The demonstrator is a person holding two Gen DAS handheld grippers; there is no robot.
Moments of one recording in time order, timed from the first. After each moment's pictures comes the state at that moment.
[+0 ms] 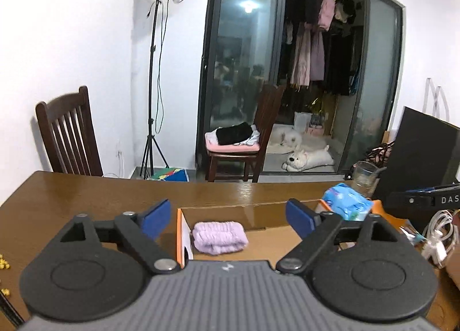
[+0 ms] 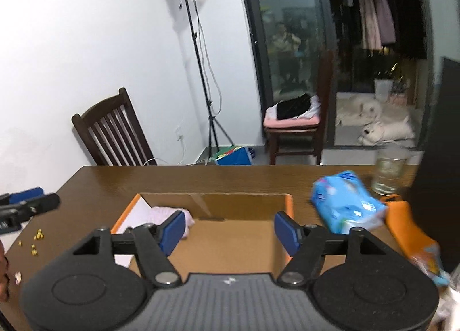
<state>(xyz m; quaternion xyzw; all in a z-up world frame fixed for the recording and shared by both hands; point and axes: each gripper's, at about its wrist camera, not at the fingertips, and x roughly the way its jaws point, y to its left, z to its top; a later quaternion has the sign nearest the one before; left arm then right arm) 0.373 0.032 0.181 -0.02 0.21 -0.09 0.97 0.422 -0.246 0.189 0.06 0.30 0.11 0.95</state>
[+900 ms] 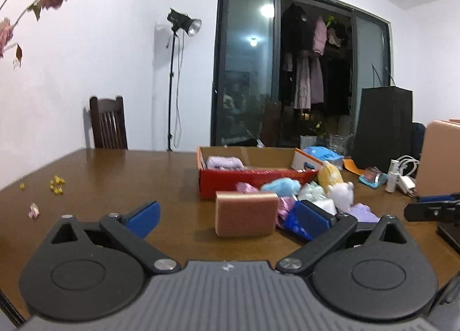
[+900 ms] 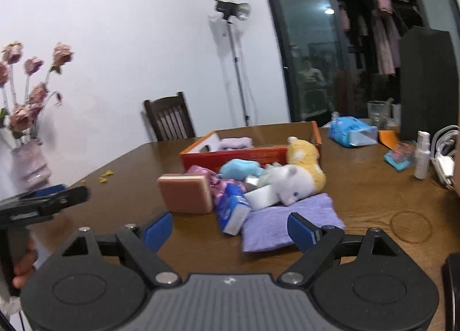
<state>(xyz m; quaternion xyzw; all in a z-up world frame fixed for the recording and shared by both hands) 0.077 0.045 0.063 -0.02 0.13 -0.06 0.99 0.081 -0.220 0.068 0.06 0.21 0.18 0.96</state>
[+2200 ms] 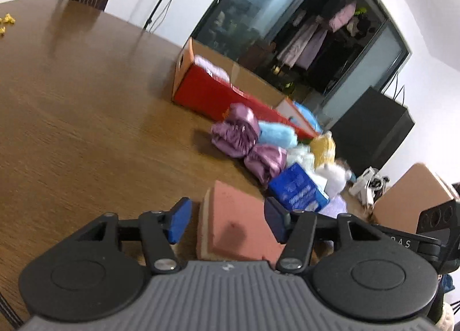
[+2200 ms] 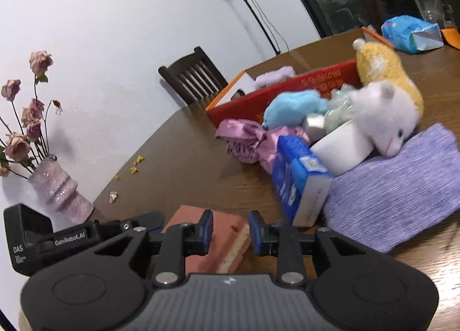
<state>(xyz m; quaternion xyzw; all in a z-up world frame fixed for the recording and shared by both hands) 0.181 0.107 -0.012 -0.24 0.32 -0.17 0.90 0.211 -0.162 0.000 0.20 0.34 0.27 0.88</state>
